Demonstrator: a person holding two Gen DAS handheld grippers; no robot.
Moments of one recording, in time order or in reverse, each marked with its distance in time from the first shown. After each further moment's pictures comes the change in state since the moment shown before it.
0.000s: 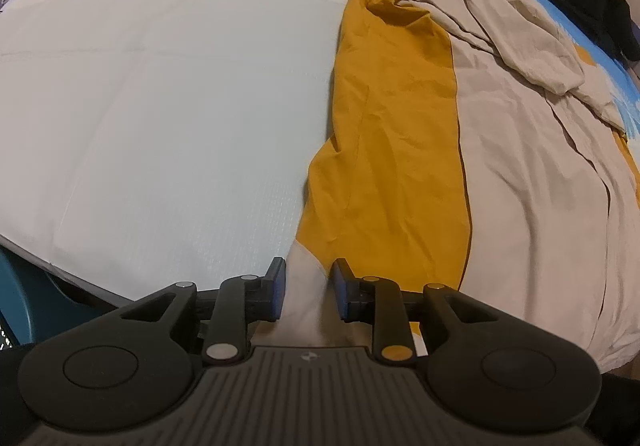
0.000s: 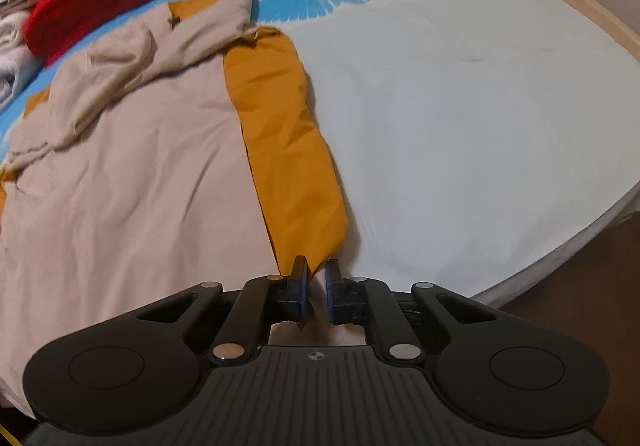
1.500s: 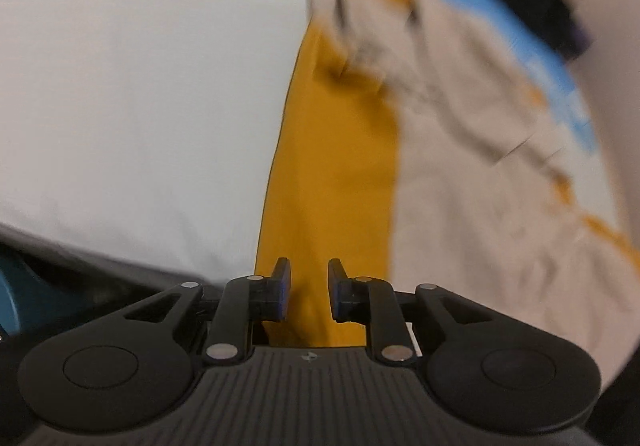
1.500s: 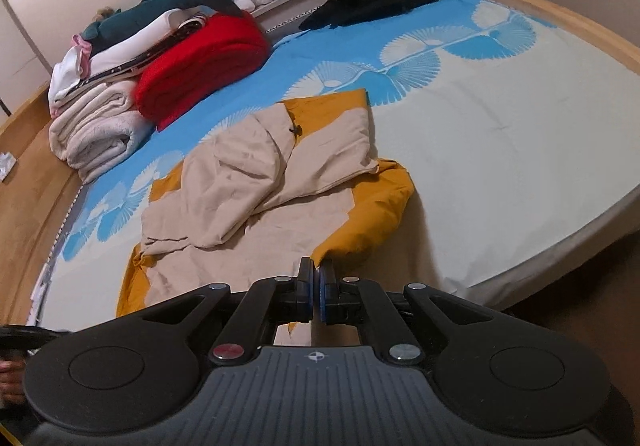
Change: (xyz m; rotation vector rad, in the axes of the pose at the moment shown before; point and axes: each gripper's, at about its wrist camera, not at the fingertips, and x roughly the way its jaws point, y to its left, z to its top) left arm -0.043 0.026 0.009 0.020 0.121 -0.207; right arm -0.163 -0.005 0.002 0.027 -0.138 0.305
